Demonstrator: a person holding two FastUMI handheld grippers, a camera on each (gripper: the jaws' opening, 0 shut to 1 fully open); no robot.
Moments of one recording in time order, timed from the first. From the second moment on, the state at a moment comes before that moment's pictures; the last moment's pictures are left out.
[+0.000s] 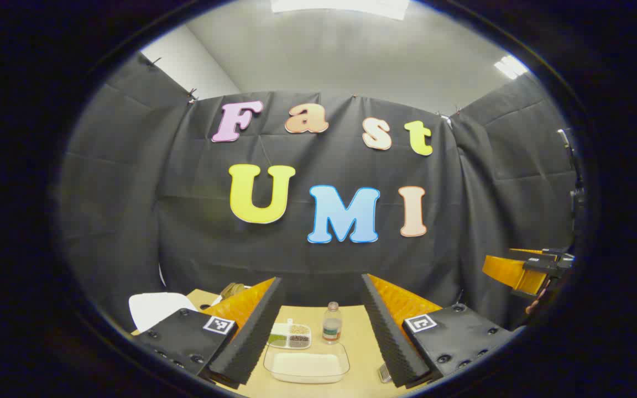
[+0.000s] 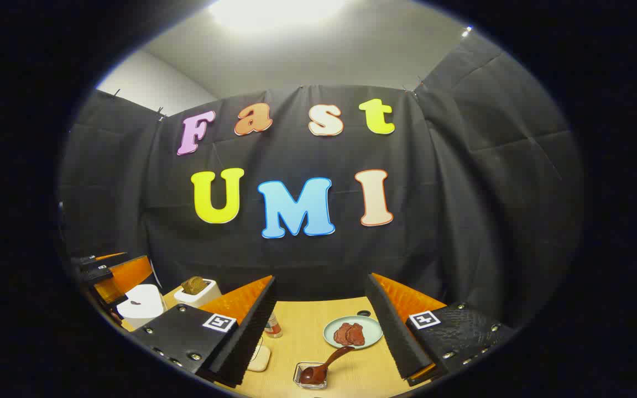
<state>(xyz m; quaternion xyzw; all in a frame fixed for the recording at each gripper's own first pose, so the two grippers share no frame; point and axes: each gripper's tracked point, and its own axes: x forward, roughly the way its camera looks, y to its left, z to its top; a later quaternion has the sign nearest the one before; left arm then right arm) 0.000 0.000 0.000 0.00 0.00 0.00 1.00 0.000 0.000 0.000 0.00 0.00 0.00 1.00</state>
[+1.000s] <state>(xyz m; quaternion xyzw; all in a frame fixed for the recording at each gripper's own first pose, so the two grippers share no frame) 0.039 0.074 0.004 0.00 -0.01 -0.01 1.00 0.032 0.065 0.010 -0.01 -0.02 0.00 1.00</state>
